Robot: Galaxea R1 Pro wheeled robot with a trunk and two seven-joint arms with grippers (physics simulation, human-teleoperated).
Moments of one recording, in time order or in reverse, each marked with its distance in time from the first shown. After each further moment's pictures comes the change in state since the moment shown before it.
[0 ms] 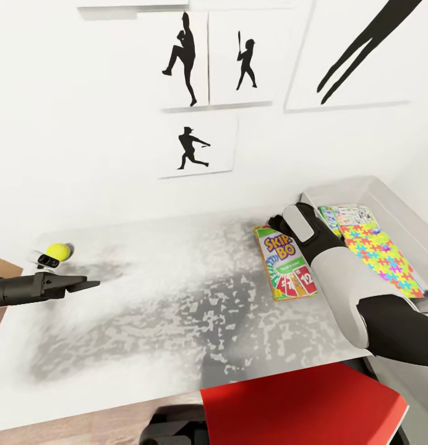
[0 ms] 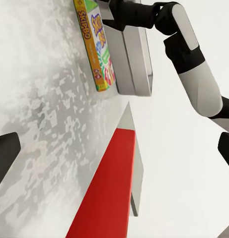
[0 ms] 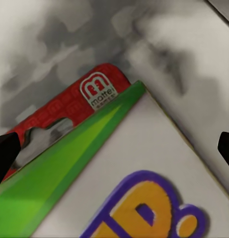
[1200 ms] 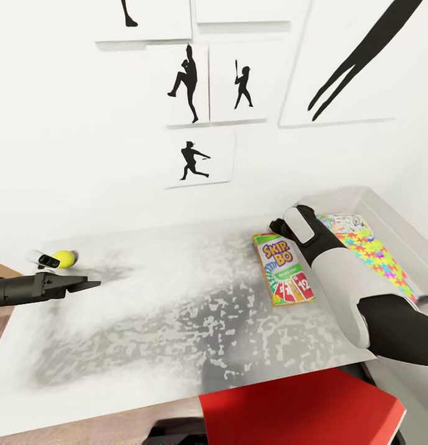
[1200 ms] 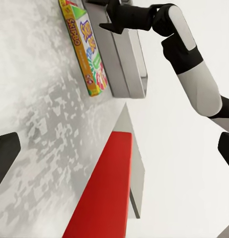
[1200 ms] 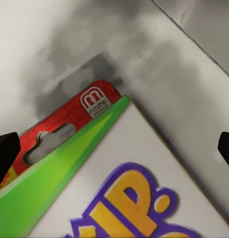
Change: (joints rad) left arm 0.000 -0.002 -0.001 -0.001 0.000 0.000 0.000; right arm 0.000 -0.004 -0.002 0.030 -0.006 0.004 -0.005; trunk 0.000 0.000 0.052
